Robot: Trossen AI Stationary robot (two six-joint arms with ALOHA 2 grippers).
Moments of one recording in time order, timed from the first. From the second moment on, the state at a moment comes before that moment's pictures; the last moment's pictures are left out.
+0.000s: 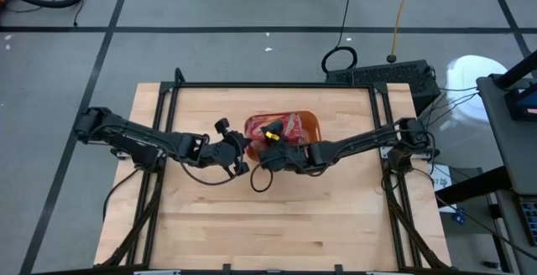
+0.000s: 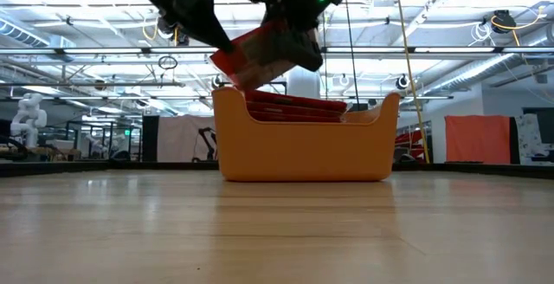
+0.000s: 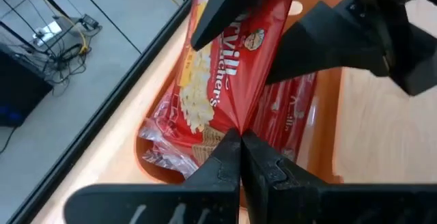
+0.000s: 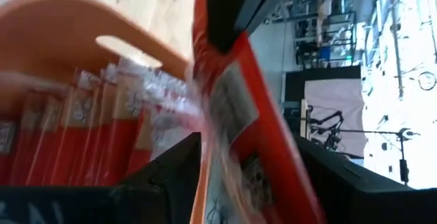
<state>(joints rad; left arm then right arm) -0.19 1.36 0.96 -0.30 -0.64 -0.18 0.15 1.82 1.35 -0.20 0.87 -0.81</state>
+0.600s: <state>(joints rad) -0.20 1.36 0.96 -0.29 -0.63 -0.13 0.14 1.82 1.35 -0.27 0.86 -0.74</state>
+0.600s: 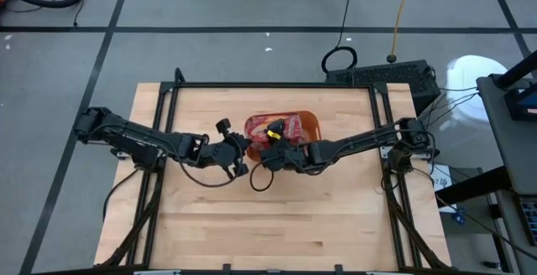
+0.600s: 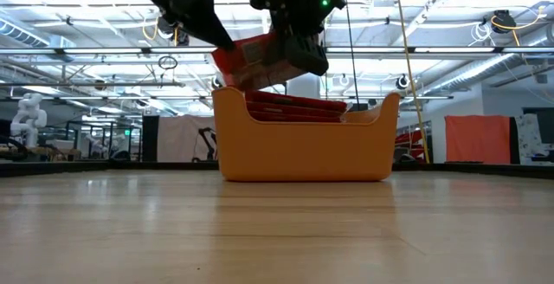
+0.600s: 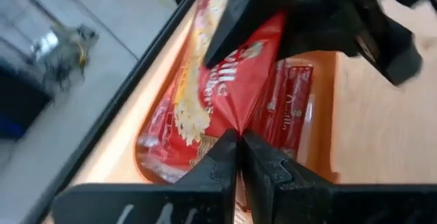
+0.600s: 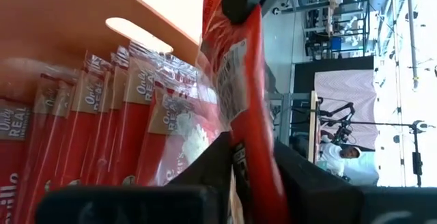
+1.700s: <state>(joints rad) -0.31 1.16 0.80 -0.58 -0.92 -0.62 0.06 1.67 1.21 -0.17 0.67 -0.54</state>
